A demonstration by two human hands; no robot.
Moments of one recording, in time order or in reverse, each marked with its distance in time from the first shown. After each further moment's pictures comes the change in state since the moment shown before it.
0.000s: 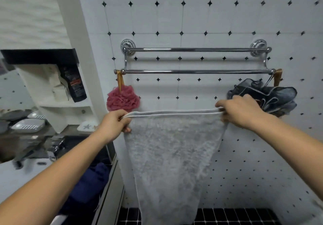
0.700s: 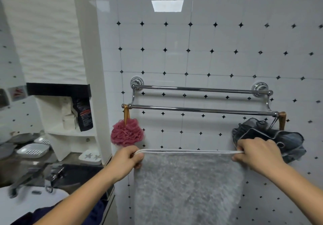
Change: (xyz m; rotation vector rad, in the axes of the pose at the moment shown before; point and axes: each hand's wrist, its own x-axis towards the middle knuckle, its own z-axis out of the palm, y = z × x) left_hand -0.008 0.024 0.018 0.058 -0.074 0.041; right_hand -0.013 0.023 -0.014 0.050 0.007 0.188
